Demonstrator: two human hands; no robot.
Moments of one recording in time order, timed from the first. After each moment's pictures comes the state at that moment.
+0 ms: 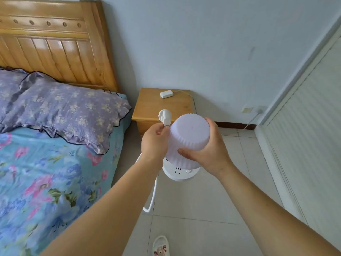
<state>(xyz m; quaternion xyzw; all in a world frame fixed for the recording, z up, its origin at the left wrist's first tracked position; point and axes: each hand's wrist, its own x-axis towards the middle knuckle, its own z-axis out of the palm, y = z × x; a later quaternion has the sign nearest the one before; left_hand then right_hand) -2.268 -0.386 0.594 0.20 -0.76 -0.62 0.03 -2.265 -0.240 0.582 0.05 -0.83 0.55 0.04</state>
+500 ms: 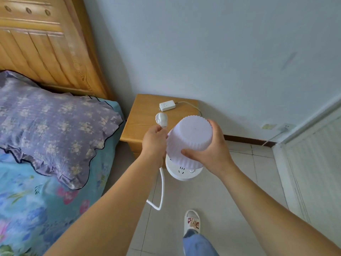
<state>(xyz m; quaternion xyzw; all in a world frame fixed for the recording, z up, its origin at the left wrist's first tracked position) -2.583 -0.381 0.536 0.33 -0.68 -0.66 -0.02 -2.582 -0.225 0.532 0.05 -0.84 0.53 -0.02</state>
